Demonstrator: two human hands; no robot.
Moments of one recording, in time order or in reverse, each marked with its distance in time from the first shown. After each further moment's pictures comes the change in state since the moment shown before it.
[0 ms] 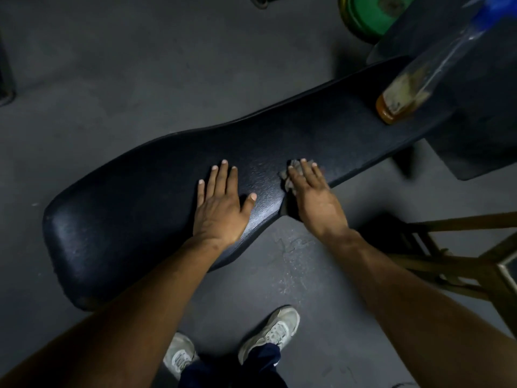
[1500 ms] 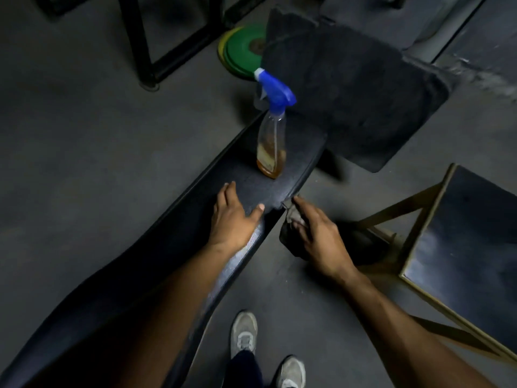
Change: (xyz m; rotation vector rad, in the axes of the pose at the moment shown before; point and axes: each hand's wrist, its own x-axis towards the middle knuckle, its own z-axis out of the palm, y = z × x) left_hand 0.134 0.252 -0.014 -0.252 -0.176 0.199; right_hand -0.046 0.139 -0.146 0.560 0.236 0.497
